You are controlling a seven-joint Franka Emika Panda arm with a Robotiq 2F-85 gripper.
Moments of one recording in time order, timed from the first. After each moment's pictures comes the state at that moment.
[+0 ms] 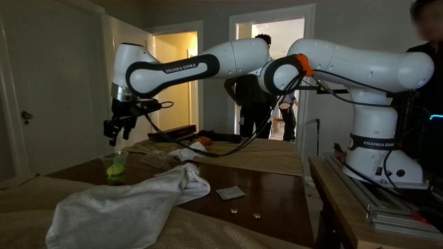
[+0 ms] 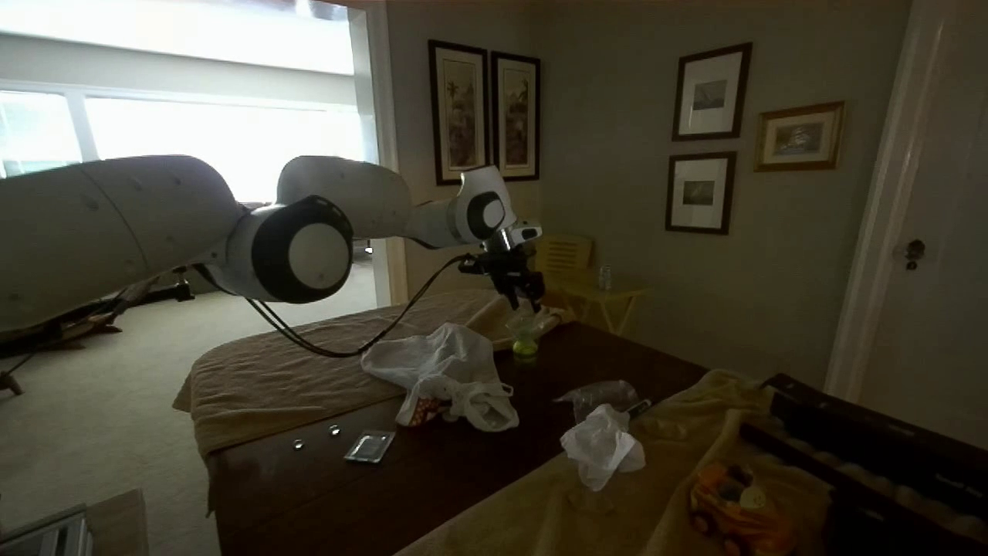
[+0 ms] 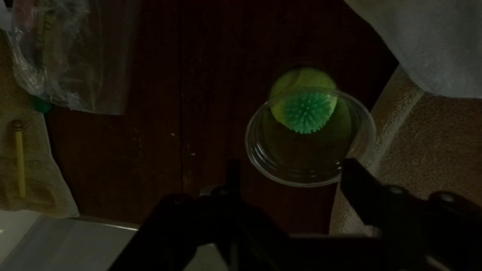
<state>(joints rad) 0.29 1.32 -0.11 -0.44 -0.11 2.09 0.23</state>
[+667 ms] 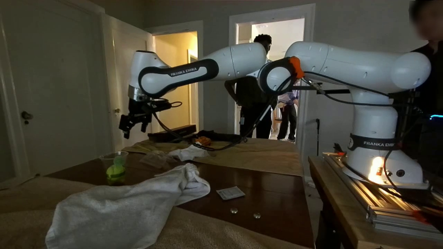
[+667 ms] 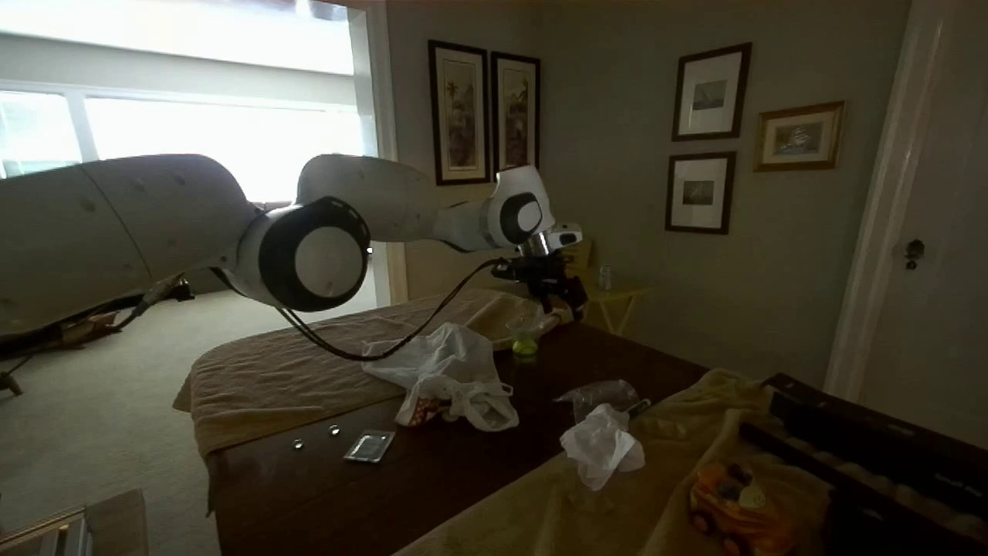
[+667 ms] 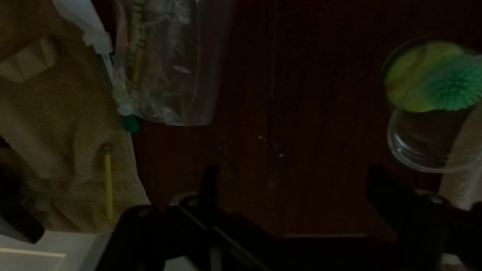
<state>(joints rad) 0.17 1.32 -0.12 -0.44 -0.10 2.09 0.28</state>
